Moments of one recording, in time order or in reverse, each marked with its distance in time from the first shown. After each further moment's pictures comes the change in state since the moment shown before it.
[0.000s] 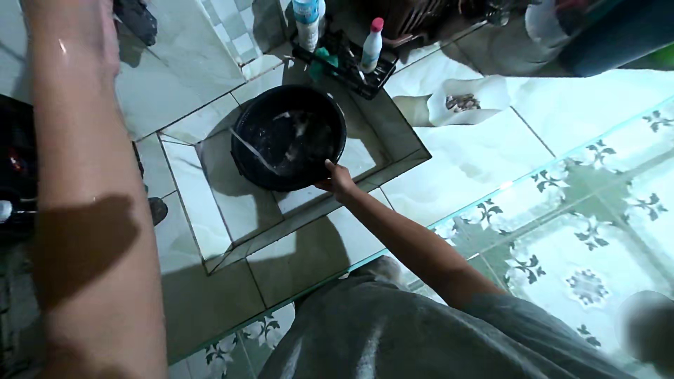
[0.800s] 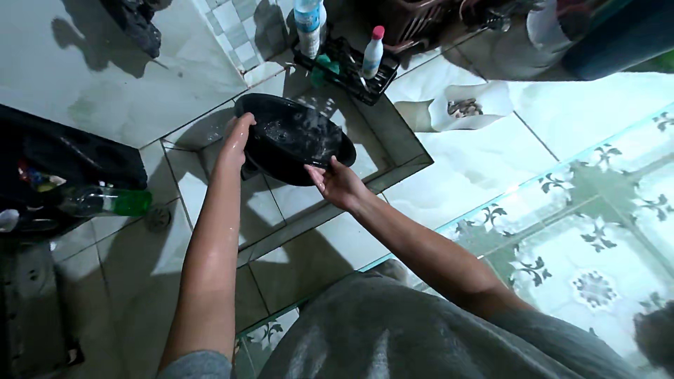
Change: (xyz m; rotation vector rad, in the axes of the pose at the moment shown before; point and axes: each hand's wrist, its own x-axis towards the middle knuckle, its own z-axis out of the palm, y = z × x) left_hand -0.074 -0.100 0.124 -0.171 -0.287 -0.633; right_hand -0.065 -0.038 0.014 0.627 -0.293 0.178
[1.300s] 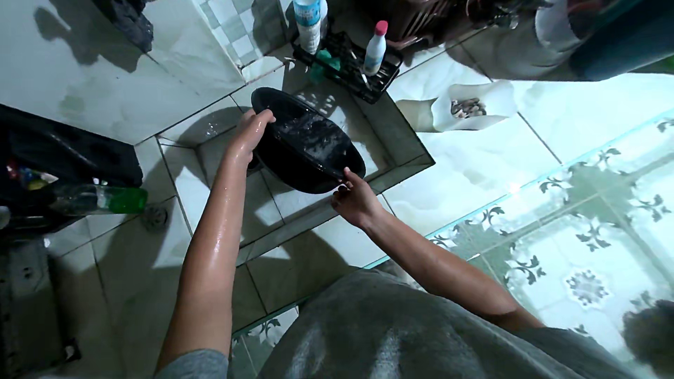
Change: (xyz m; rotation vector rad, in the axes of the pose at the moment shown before) left_hand -0.024 0.023 0.016 0.165 -0.154 0.080; right_hand -0.018 0.001 -0.024 -0.231 0.280 -0.124
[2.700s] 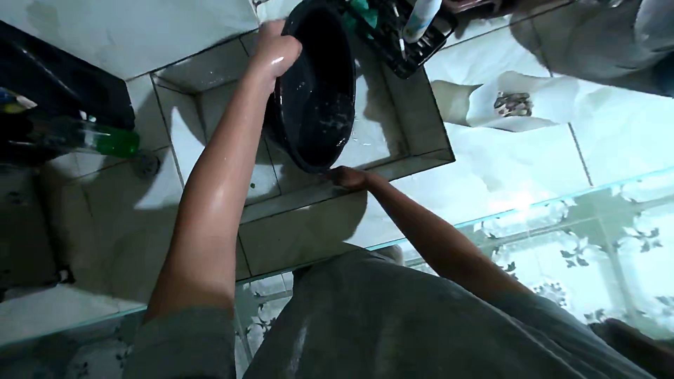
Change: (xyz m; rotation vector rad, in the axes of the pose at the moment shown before) left_hand 0.034 0.040 0.021 0.127 0.050 0.114; right_hand 0.138 -0.005 -0.064 -1.700 -0.837 -0.191
